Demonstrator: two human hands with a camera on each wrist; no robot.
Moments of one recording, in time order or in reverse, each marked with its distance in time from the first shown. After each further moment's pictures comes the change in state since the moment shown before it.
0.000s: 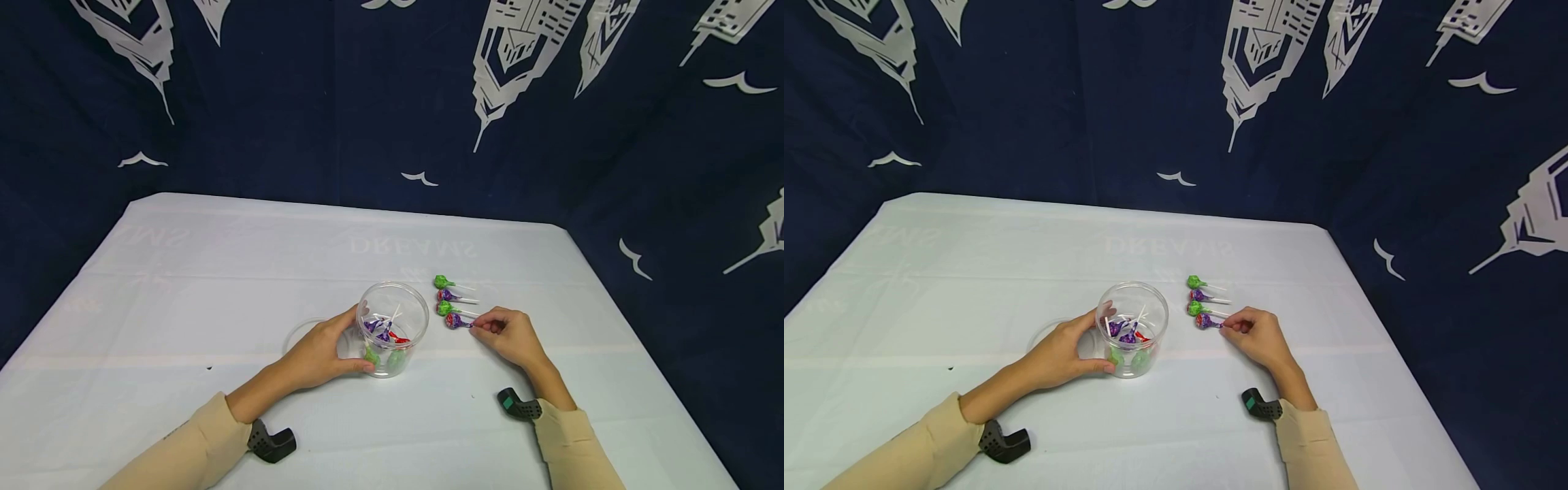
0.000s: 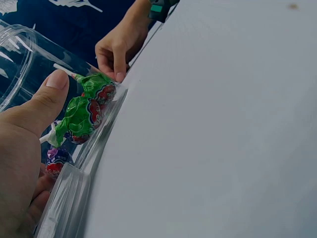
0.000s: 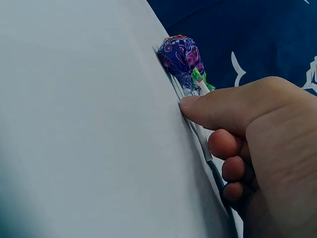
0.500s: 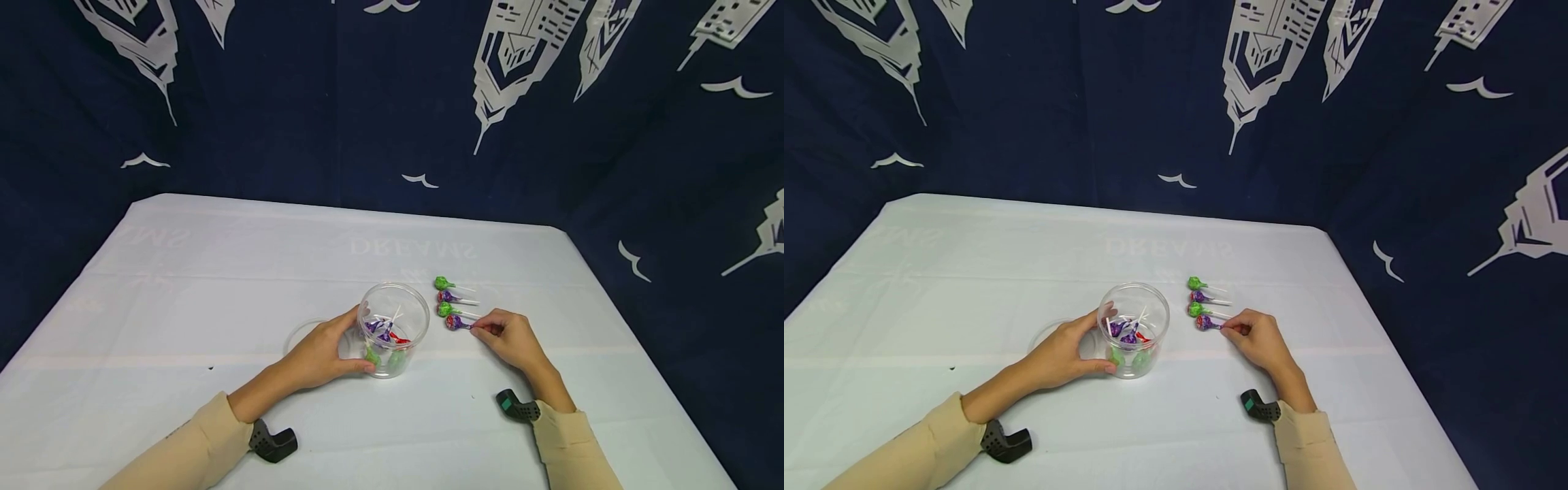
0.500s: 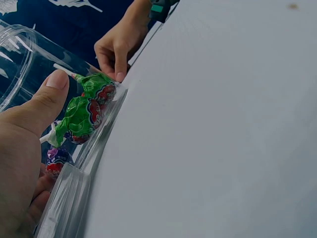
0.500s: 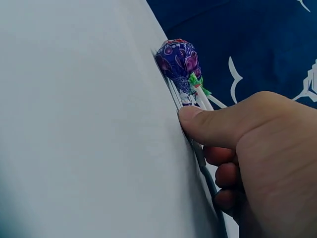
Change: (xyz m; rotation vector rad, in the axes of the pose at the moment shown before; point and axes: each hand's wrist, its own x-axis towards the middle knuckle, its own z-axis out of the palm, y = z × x) left_hand 0.000 -0.001 0.001 -0.011 0.001 0.012; right_hand -0.002 -0.004 -0.001 -0.148 -0.020 -0.065
